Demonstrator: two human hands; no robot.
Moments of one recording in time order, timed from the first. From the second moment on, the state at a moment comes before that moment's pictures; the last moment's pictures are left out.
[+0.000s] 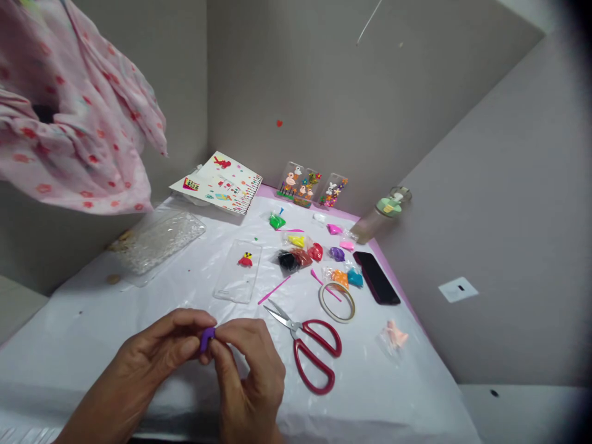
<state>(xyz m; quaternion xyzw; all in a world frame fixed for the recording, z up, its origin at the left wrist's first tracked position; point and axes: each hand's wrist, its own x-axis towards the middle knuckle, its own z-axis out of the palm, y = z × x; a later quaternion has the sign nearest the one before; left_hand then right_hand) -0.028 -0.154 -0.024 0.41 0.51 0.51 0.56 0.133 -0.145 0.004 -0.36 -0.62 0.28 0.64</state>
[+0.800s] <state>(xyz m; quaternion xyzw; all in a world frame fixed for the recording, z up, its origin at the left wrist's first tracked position) -0.022 -0.148 -0.010 0.45 0.51 0.50 0.54 0.136 -0.140 0.007 -0.33 -0.37 0.65 0.58</state>
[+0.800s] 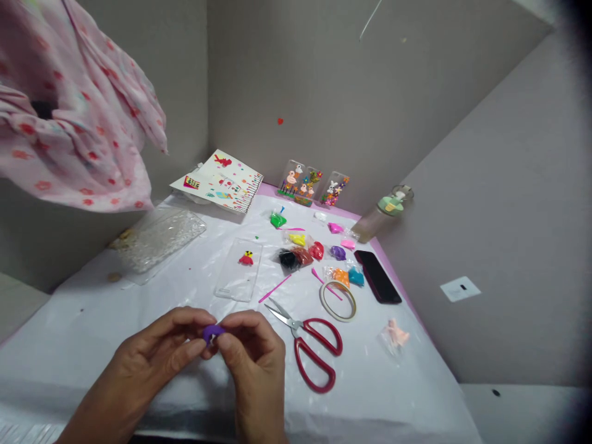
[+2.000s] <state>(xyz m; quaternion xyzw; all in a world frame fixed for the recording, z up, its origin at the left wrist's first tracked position) -0.024 -0.156 -0.016 0.42 0.52 0.52 0.54 0.132 -0.146 0.001 -0.43 -0.48 0.50 0.59</state>
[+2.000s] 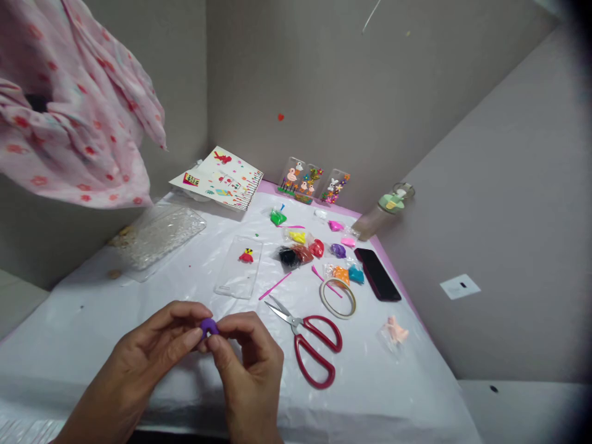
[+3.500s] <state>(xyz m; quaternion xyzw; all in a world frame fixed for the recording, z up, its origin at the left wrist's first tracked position) -0.014 -0.147 0.002 0.68 0.50 0.51 0.16 0.142 -0.134 0.010 -0.42 -0.39 0.61 0.55</state>
